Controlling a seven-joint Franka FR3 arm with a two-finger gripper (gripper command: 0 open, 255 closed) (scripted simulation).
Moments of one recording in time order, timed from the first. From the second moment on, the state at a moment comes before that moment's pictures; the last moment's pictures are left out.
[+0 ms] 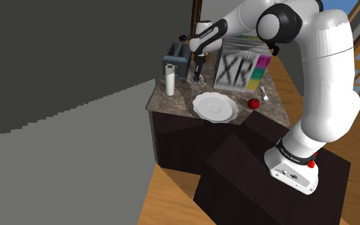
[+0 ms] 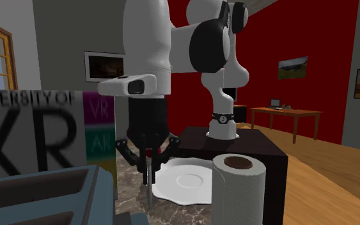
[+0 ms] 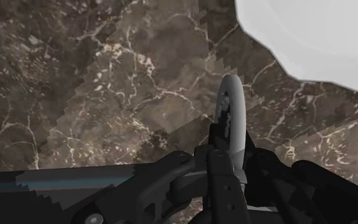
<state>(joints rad) -0.10 0.63 -0.17 -1.67 0.11 2.29 -0.73</state>
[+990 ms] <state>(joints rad) -0.05 0.28 -0.20 -2.10 0.06 2.38 -0.71</state>
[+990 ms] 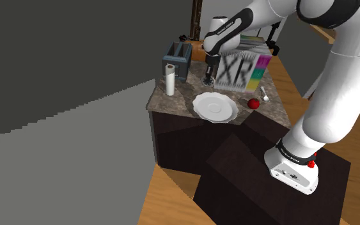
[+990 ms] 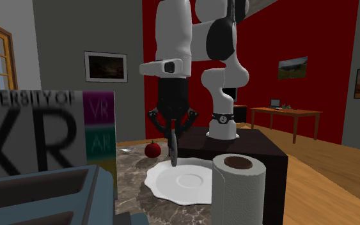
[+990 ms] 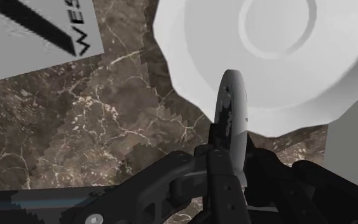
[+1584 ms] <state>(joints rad) -0.03 -0.02 -0.22 -2.49 -0.03 2.47 -0.65</state>
